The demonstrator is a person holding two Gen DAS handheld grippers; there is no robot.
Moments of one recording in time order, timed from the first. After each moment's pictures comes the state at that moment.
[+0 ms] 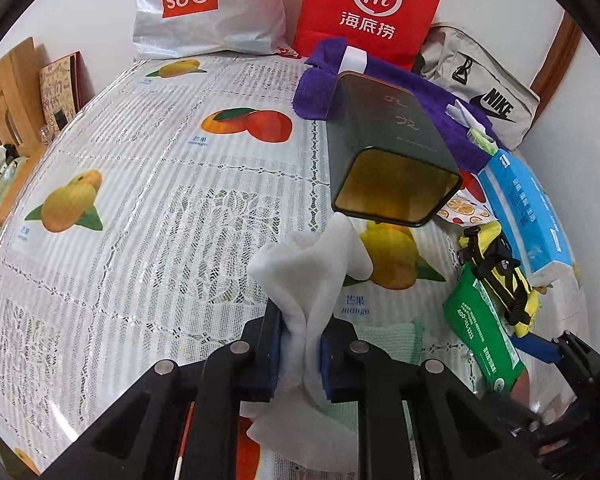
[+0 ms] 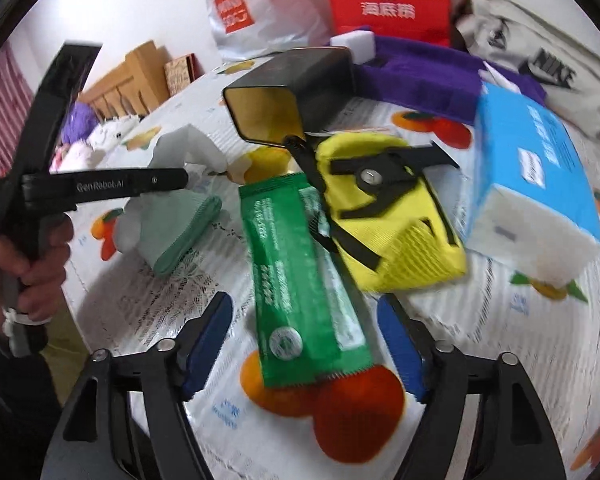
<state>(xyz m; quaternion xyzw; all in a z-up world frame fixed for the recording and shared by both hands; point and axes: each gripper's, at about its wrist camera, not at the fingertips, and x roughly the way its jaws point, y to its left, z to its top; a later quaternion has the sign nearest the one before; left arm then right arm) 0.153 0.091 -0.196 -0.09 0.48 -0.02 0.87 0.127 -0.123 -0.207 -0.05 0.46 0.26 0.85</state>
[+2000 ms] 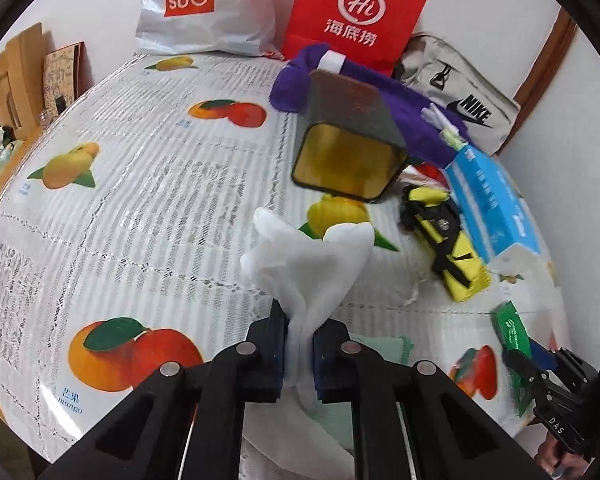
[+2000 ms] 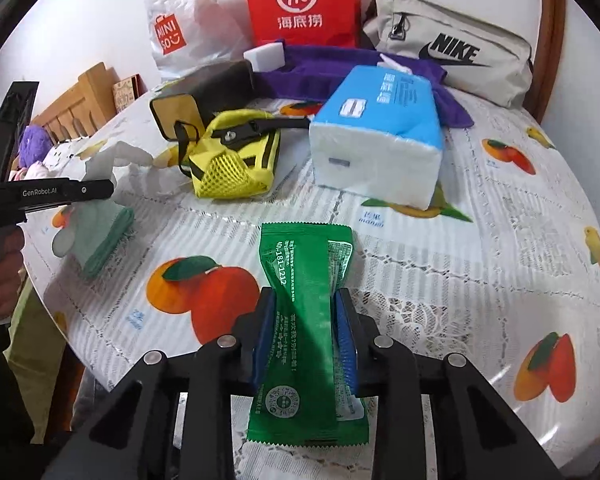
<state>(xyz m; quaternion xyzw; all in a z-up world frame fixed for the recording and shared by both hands) 0.114 0.067 -0.190 -0.13 0.47 -0.03 0.87 0.086 -0.212 -0.201 -0.03 0.45 0.16 0.88</state>
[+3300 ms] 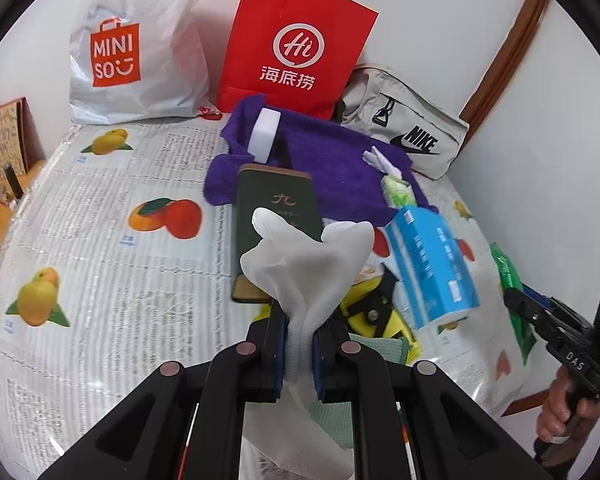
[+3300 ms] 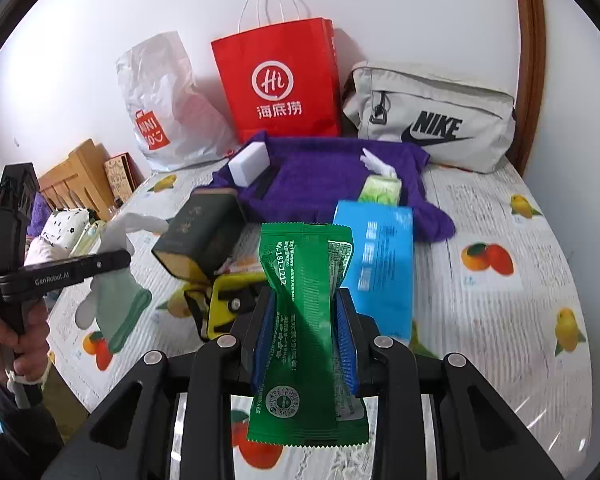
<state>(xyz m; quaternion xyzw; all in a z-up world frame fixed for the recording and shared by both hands) 0.178 0.064 -0.117 -0.12 0.45 -0.13 0.88 0.157 -0.211 -0.097 0.03 0.39 0.14 0.91</state>
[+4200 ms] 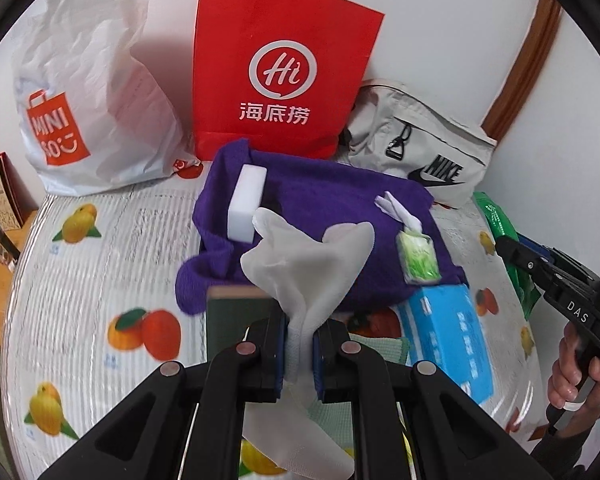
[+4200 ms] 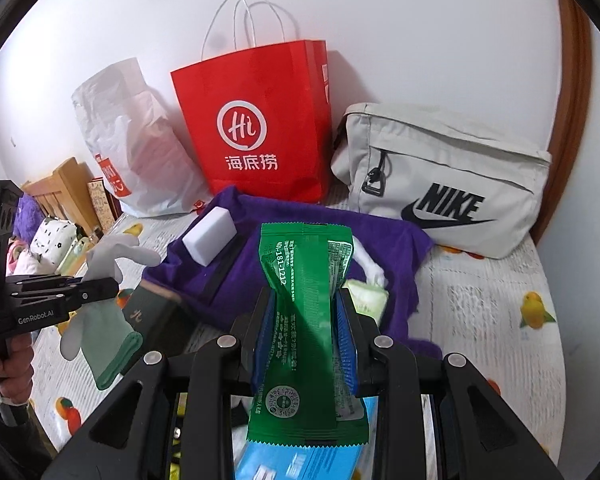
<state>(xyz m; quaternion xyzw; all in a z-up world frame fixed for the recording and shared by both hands) 0.300 0.026 -0.086 -0.07 0.45 -0.10 0.88 0.317 -0.228 -0.073 0.01 0.38 0.16 0.91</state>
